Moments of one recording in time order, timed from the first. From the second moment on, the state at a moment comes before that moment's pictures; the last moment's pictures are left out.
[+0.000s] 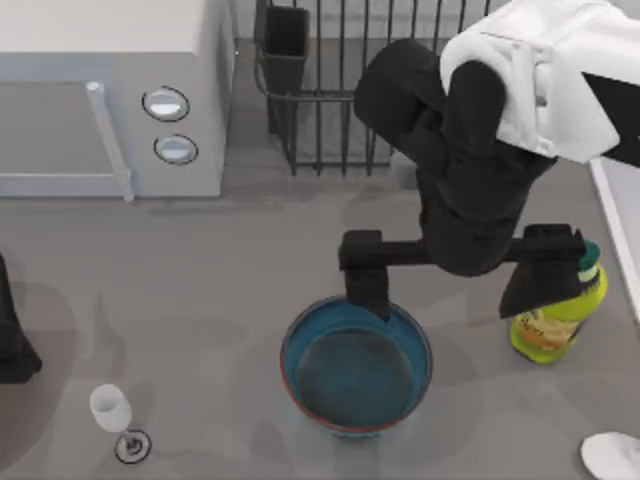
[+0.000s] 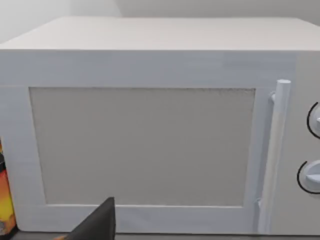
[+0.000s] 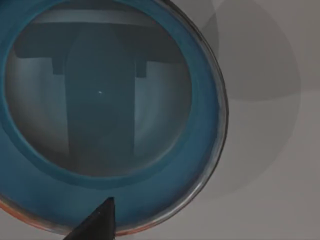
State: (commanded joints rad) left arm 0.00 0.00 0.00 0.00 0.00 0.00; right arm 0.72 1.87 1.53 -1.23 0.00 0.70
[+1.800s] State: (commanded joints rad) left arm 0.00 0.00 0.00 0.00 0.00 0.00; right arm 0.72 1.98 1.28 -0.86 0.00 0.70
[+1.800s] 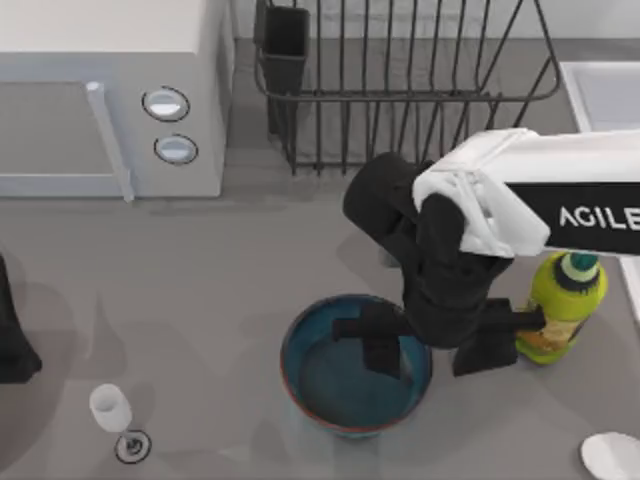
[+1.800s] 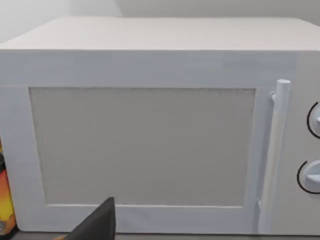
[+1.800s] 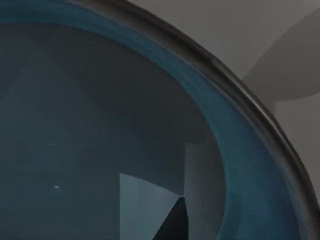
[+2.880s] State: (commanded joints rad) left arm 0.00 0.00 0.00 0.00 0.00 0.00; right arm 0.76 1.97 1.32 -0.92 -0.01 0.71
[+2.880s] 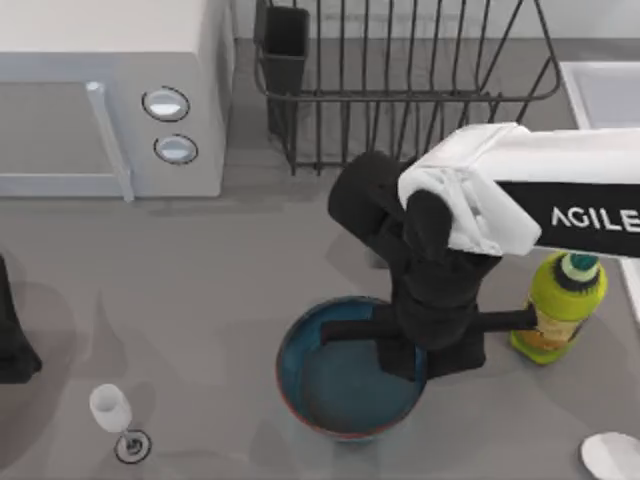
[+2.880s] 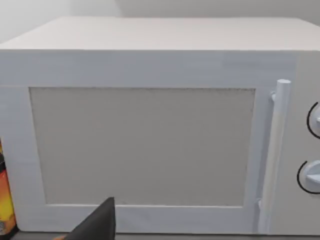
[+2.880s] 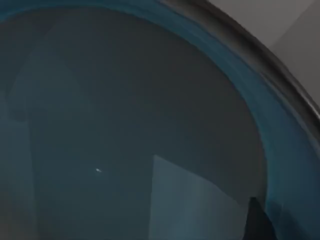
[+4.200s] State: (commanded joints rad) left arm 0.00 0.00 0.00 0.00 0.00 0.00; right arm 0.79 1.77 1.54 -0.94 0.26 0.56
